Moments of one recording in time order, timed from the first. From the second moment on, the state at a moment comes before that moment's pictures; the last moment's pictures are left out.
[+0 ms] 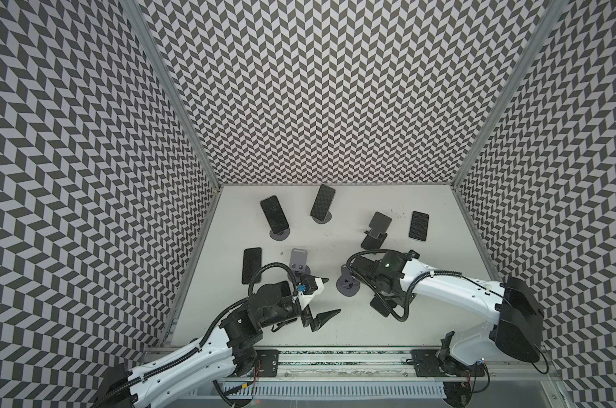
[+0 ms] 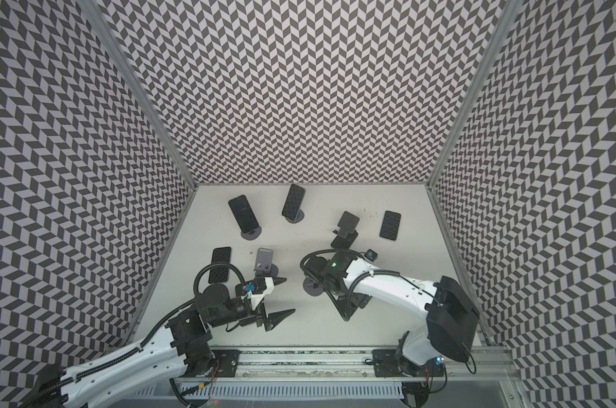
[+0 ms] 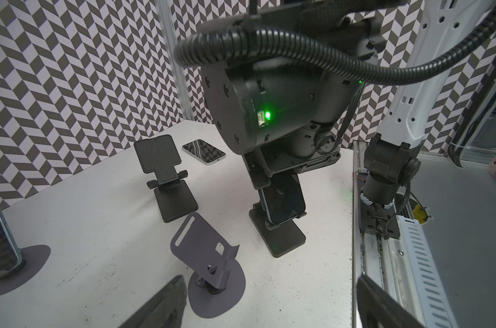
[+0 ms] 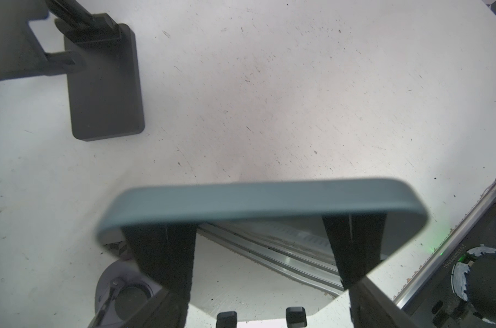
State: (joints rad) left arm -0.94 0.61 0.28 0.16 0.30 0.05; right arm 0.97 1.50 1.13 -1.31 0.51 1.80
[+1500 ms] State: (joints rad) left arm -0.95 0.62 0.28 0.15 0.27 0.06; right arm 0.93 1.53 1.15 -1.31 0.53 1.75
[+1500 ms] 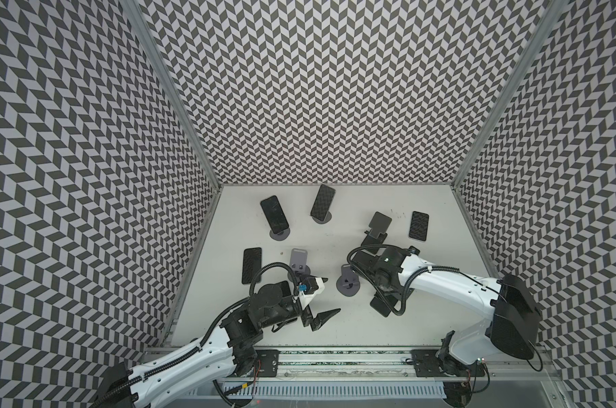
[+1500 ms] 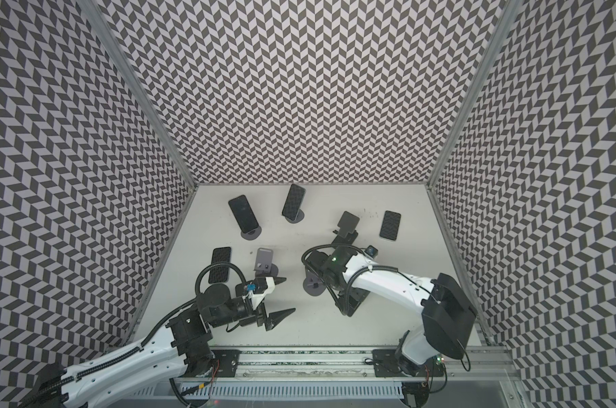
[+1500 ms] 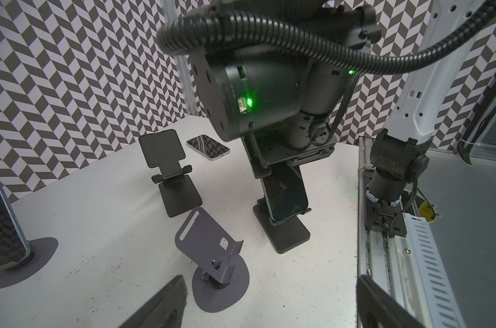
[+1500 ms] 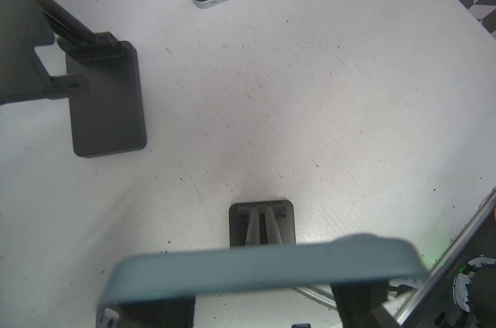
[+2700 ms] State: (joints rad) left arm -0.96 0.62 0.28 0.15 0.25 0.06; right arm 0.93 1.47 1.17 -1.31 0.53 1.71
